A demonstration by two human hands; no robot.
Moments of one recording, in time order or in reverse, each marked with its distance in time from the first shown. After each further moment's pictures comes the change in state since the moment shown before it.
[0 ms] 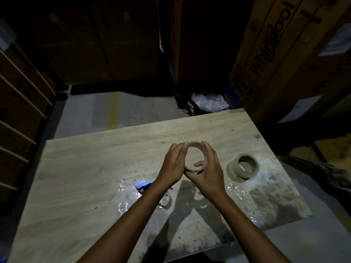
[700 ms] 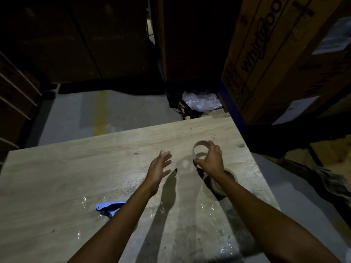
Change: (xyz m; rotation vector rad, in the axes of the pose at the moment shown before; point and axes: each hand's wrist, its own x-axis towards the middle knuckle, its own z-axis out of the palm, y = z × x) left_hand 0.094 -0.040 0.089 -0.422 0.023 -0.462; right_hand 0.169 0.196 -0.046 -0.313 -0.097 0.307
